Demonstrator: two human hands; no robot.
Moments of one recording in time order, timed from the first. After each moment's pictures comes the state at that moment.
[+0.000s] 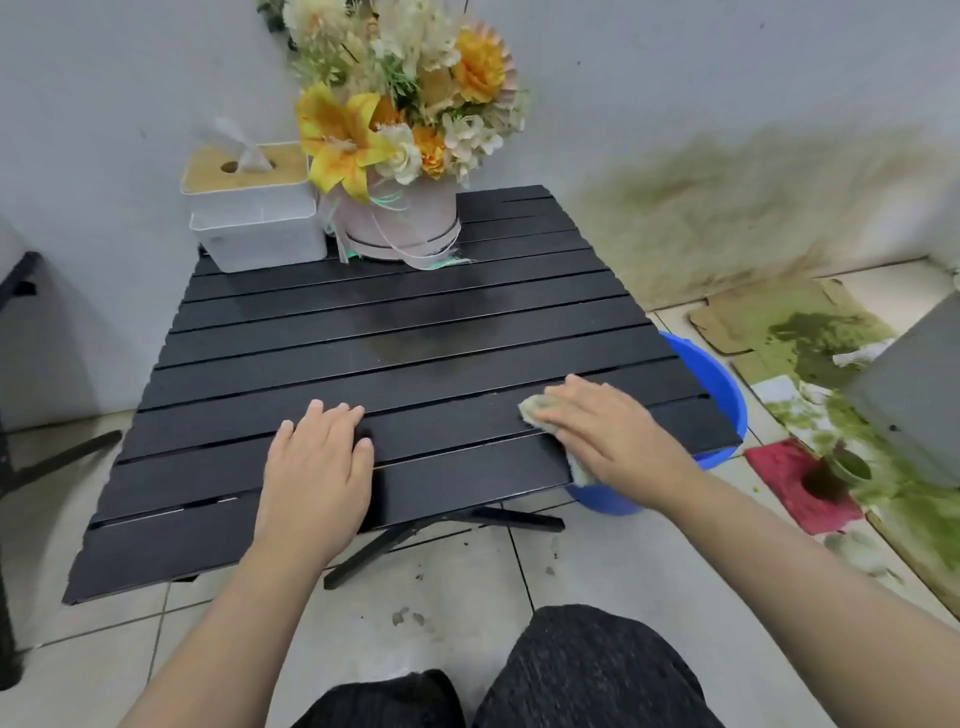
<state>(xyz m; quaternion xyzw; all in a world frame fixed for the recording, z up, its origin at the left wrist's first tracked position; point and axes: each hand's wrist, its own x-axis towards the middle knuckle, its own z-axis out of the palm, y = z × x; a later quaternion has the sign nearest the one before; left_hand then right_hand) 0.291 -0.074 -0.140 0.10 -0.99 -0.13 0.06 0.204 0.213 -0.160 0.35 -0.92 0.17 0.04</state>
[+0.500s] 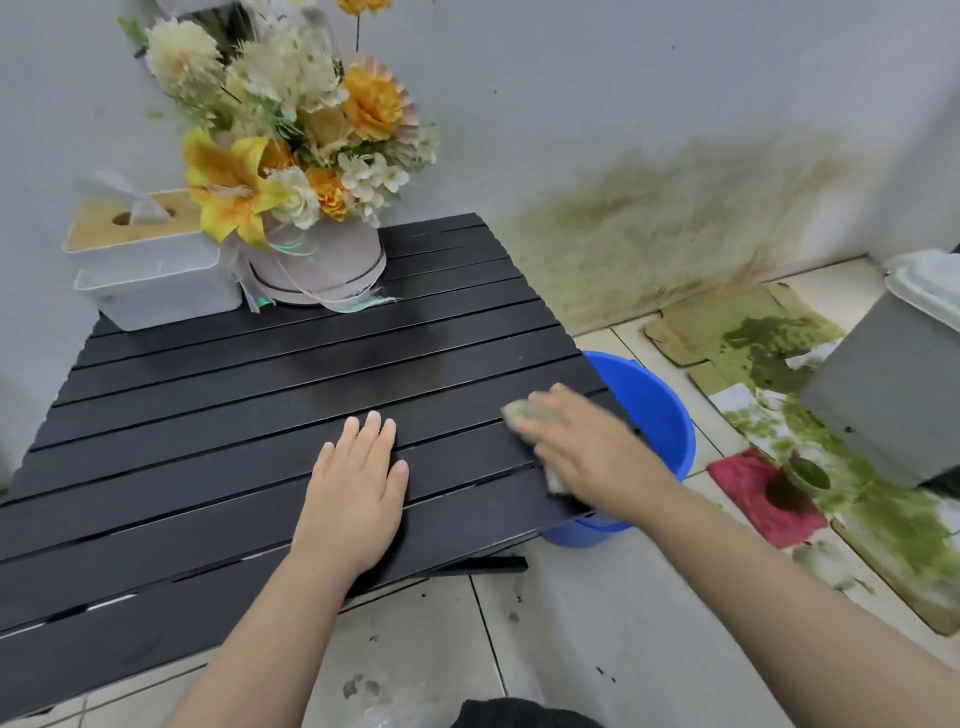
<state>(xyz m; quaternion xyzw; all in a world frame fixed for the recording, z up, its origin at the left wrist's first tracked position) 0.219 0.008 -0.160 0.02 -0.99 -0.14 -0.01 0.163 0.263 -0.161 0.32 -0.93 0.16 0.07</state>
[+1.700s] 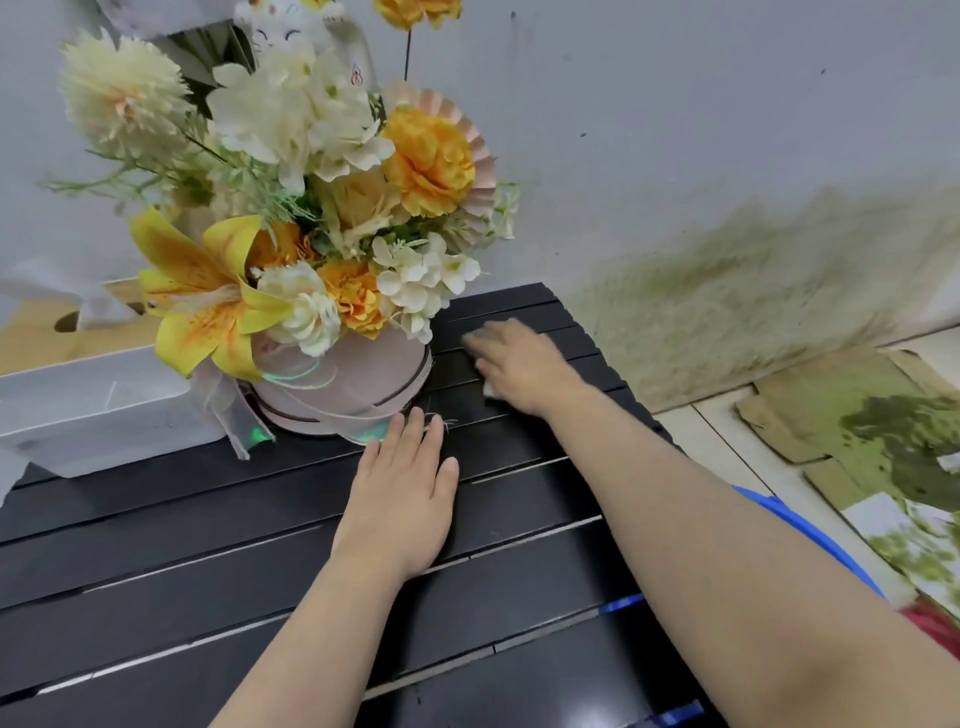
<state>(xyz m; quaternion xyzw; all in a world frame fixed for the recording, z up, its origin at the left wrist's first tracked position) -0.006 -0.037 -0.173 0.01 -0.99 -0.12 -0.01 -0.164 0.100 -0.164 0.26 -0.96 0.13 0.06</state>
